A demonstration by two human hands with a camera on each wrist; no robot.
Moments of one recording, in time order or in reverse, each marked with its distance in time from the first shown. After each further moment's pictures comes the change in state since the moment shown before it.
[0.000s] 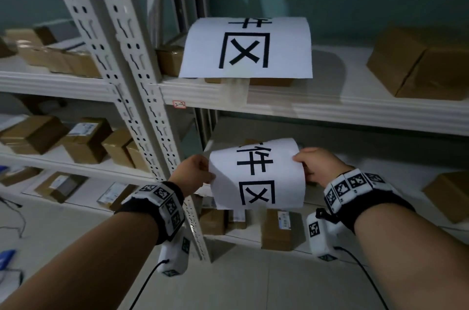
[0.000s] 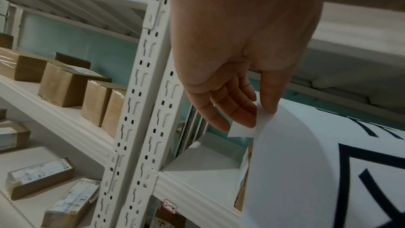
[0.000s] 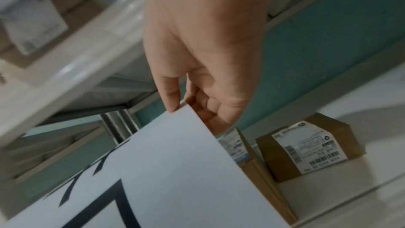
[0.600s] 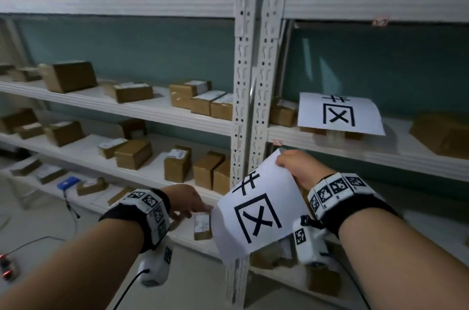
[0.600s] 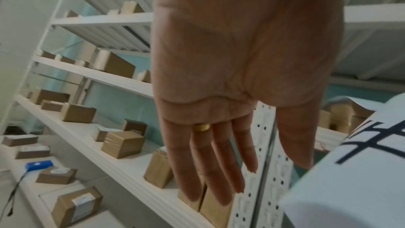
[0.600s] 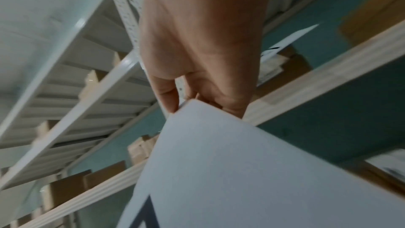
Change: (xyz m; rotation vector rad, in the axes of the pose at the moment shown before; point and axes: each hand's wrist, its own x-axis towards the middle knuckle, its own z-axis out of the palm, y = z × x) left_hand -0.177 -0.107 -0.243 0.199 -0.161 -0.188; right_hand -0.221 -0.137 0.216 -0.284 -0.058 -0.312
